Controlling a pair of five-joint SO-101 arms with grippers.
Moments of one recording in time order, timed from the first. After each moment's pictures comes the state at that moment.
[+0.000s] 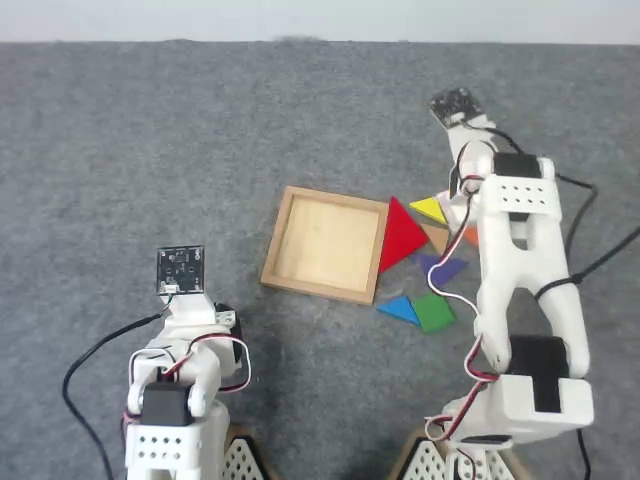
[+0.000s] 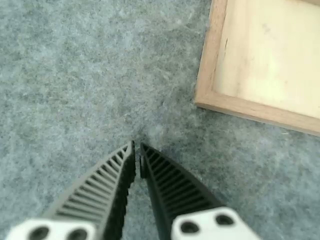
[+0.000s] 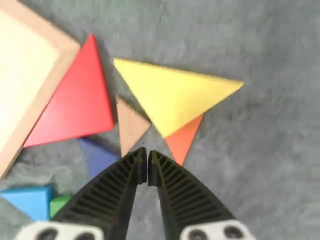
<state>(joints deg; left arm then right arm) -4.2 -103.1 97.2 72.0 11.4 -1.2 2.1 9.1 65.8 27.5</state>
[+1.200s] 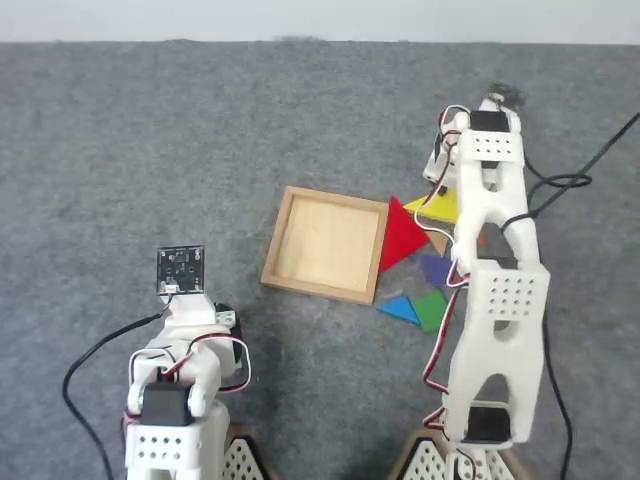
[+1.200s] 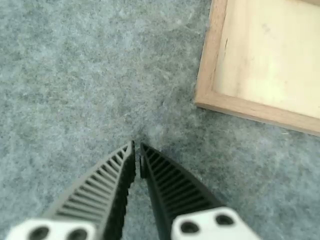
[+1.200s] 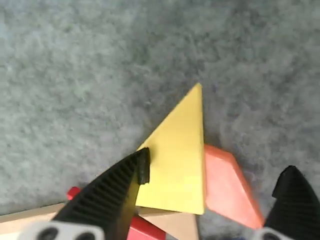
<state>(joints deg) -4.2 -103.1 97.2 72.0 11.4 -1.8 50.8 -42.7 81.2 -27.6</state>
